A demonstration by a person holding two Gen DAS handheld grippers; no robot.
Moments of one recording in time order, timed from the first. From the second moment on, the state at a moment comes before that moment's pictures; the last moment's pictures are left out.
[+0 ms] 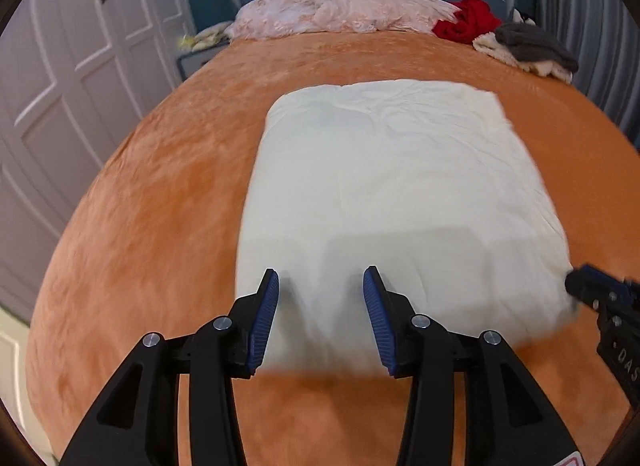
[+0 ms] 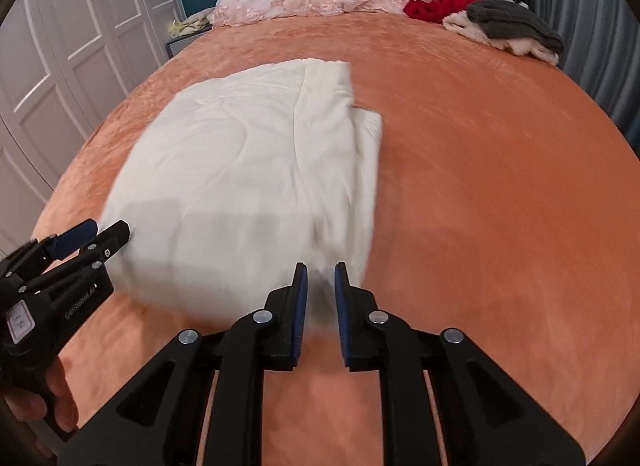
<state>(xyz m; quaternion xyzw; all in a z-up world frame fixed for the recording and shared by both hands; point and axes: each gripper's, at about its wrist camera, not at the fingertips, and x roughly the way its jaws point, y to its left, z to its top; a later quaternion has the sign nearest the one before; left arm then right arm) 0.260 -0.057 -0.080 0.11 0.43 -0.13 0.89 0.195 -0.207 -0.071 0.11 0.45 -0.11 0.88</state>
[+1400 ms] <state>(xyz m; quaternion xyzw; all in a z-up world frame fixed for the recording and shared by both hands) 0.031 -0.012 -0.032 0.11 0.42 -0.08 0.90 -0.027 -0.117 -0.020 0.07 0.39 -0.15 0.90</state>
